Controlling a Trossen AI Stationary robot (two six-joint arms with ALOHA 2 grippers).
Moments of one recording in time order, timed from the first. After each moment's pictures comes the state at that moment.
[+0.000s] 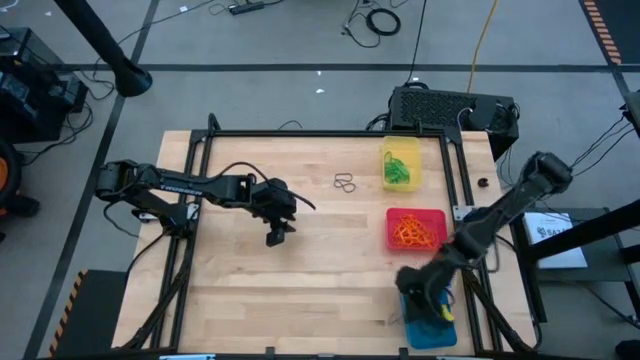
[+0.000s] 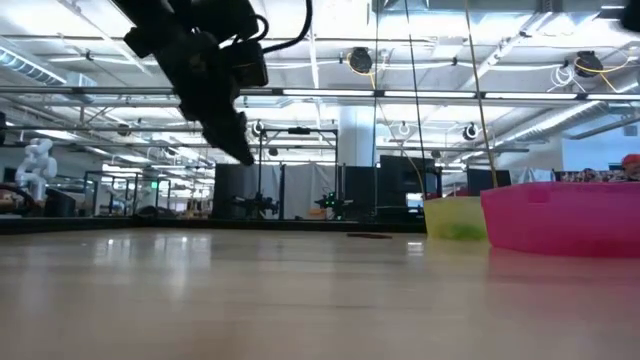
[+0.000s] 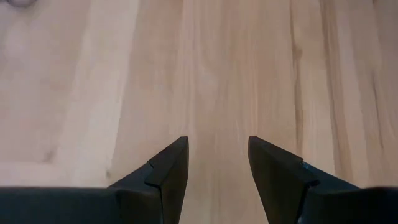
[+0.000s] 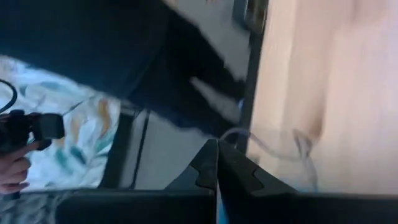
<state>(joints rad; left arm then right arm) 0.07 1.42 0.84 -0.35 0.21 -0.11 0.65 1.26 0.81 -0.15 -0.29 0.84</state>
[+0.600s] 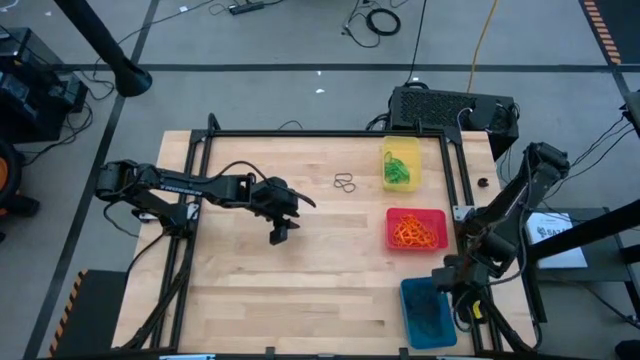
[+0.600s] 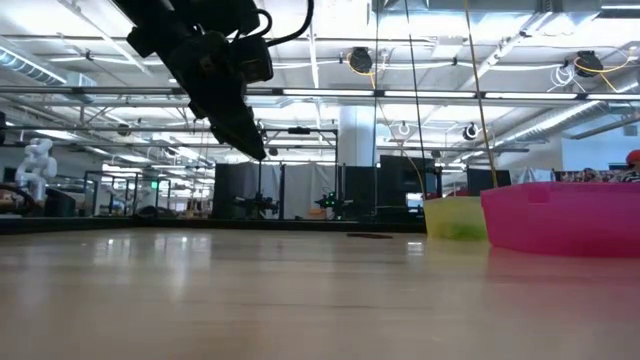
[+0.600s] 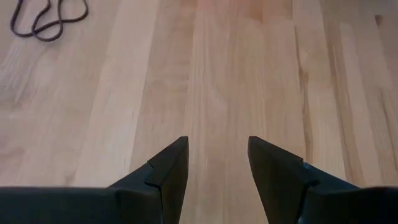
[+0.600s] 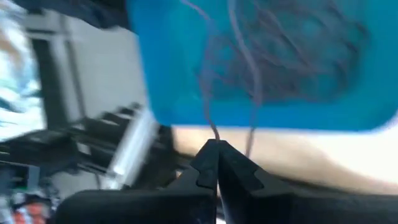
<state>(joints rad) 0.07 1.42 0.84 -0.27 0.16 -0.10 0.91 1.10 0.81 -0.75 -0.29 1.09</state>
